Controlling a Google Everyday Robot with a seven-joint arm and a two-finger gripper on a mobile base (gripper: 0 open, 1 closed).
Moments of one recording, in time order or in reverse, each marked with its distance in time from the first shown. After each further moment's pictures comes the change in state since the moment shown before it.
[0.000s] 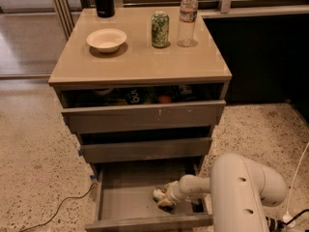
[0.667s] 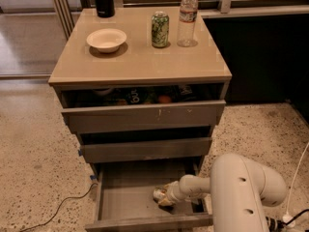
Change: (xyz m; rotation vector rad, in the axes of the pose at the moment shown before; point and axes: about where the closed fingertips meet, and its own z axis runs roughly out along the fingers) arm 0.000 0.000 0.000 0.000 0.000 0.000
